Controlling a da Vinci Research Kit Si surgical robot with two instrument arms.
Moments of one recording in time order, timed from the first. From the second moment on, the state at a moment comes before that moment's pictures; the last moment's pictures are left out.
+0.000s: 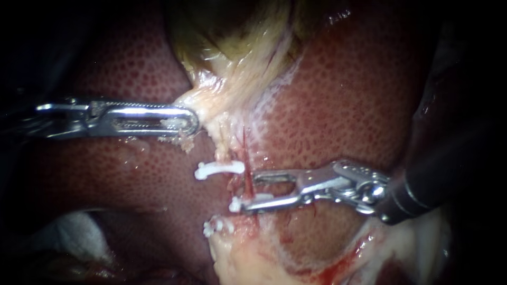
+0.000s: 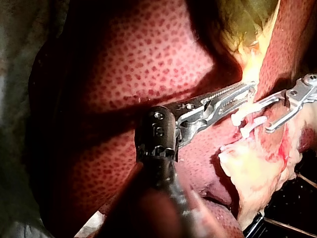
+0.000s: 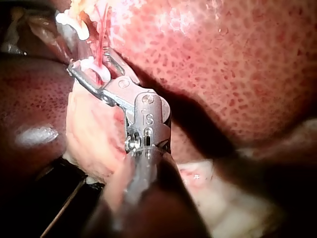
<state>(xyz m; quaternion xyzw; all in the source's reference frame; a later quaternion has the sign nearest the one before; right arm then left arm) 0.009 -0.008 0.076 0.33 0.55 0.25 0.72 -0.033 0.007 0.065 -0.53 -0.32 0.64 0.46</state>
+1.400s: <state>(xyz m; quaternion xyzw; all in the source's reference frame) 0.003 -0.002 0.065 0.29 0.59 0.16 0.73 -0.040 0.006 0.072 -0.52 -0.32 0.66 0.44</state>
